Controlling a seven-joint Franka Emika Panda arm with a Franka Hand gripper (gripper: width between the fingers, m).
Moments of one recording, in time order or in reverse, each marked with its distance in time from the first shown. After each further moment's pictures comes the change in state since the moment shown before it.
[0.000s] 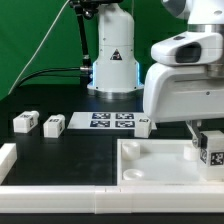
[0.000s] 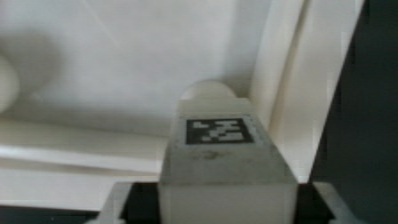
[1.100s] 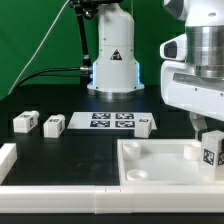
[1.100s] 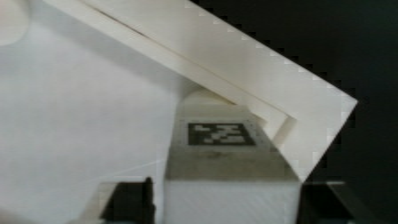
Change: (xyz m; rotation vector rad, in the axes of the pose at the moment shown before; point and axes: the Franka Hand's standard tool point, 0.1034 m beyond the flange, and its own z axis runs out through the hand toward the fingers) arm -0.003 -0.003 0.001 0.029 -0.014 1.109
